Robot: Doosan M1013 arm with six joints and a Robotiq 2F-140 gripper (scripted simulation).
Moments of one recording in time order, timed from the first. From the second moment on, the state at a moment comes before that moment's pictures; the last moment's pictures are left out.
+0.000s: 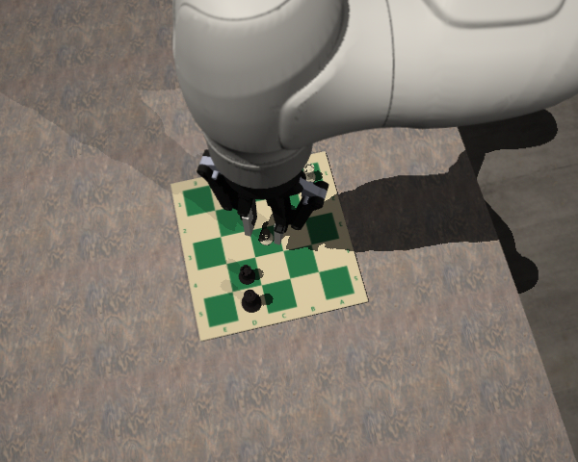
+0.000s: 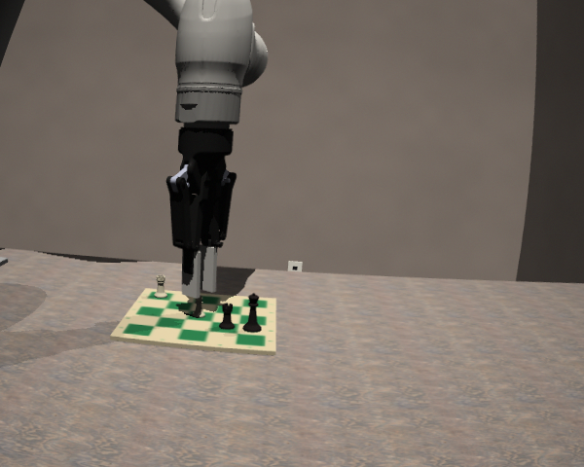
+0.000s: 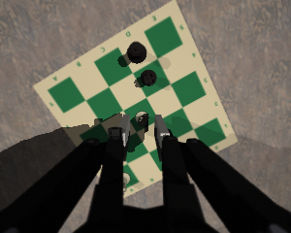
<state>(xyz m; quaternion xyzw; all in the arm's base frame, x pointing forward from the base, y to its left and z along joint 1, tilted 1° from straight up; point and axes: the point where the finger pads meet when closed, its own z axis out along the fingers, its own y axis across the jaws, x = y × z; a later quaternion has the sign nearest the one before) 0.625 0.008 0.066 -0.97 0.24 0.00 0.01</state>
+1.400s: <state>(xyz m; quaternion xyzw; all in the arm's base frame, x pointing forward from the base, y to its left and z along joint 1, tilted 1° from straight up) 0.625 0.009 0.038 -0.97 0.24 0.00 0.01</state>
